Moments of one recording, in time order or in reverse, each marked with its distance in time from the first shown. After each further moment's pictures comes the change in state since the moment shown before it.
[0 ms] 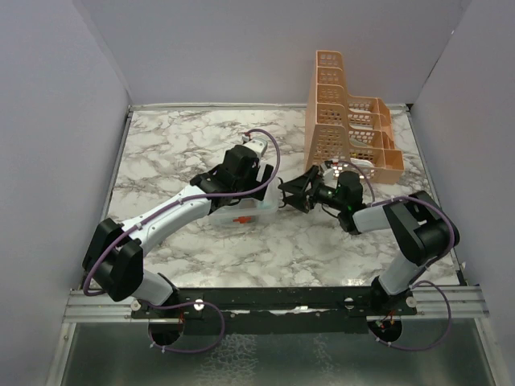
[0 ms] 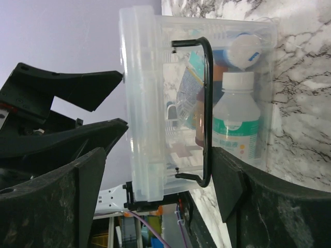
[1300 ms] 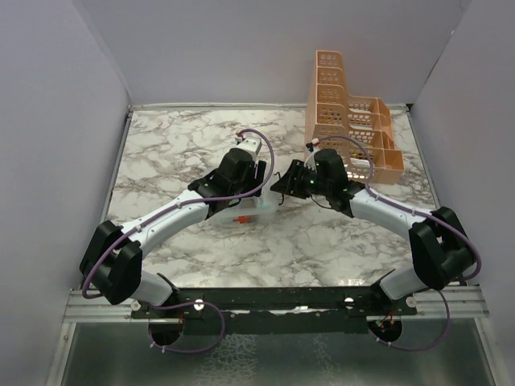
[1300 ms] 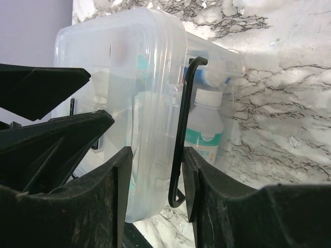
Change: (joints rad) left arm 0.009 -0.026 -0.089 0.150 -0.003 -0.080; right arm 0.160 -0.209 0.341 -0.867 0.313 -0.557
